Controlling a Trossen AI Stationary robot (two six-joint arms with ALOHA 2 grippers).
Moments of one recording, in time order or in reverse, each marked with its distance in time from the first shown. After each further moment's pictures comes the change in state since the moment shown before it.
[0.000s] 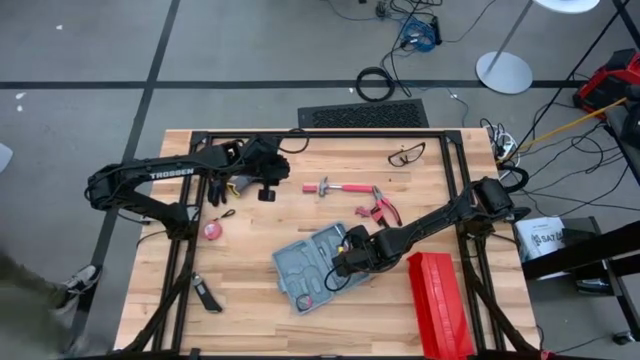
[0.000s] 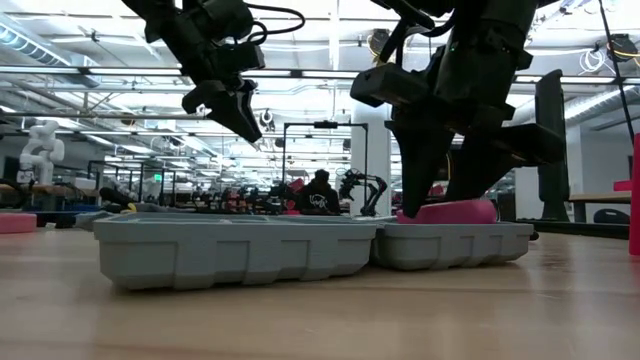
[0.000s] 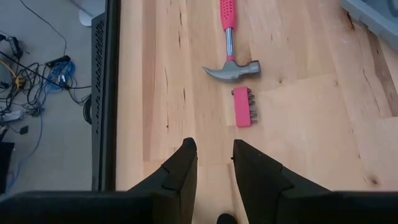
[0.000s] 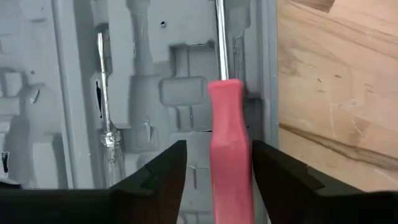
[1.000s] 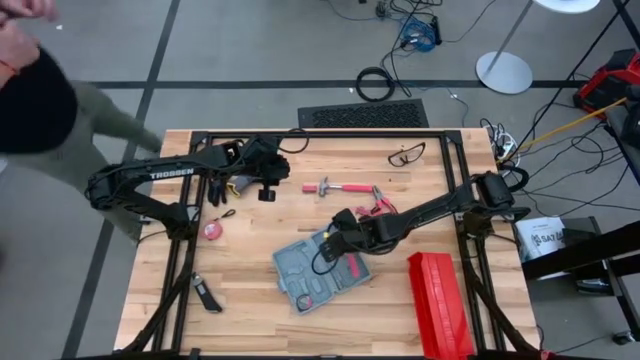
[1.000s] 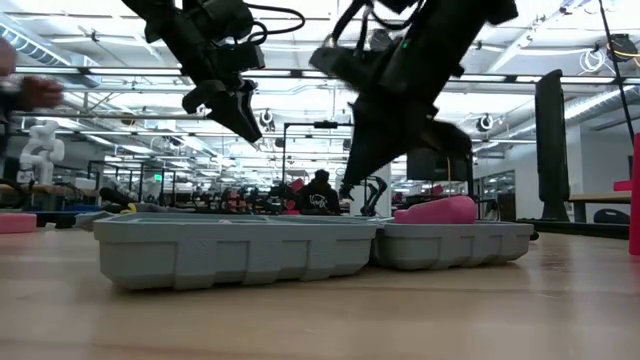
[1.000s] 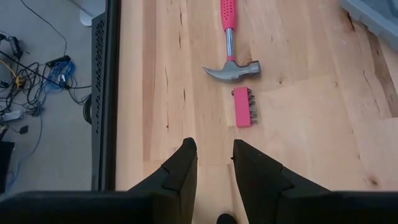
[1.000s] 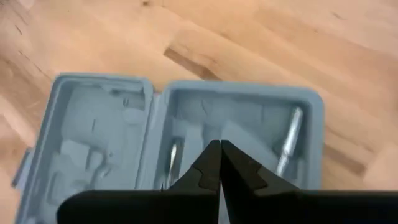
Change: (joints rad) left arm 0.000 0.000 0.000 0.001 0.000 -0.003; right arm -0.098 -0.027 0.000 0.217 0.161 -0.350
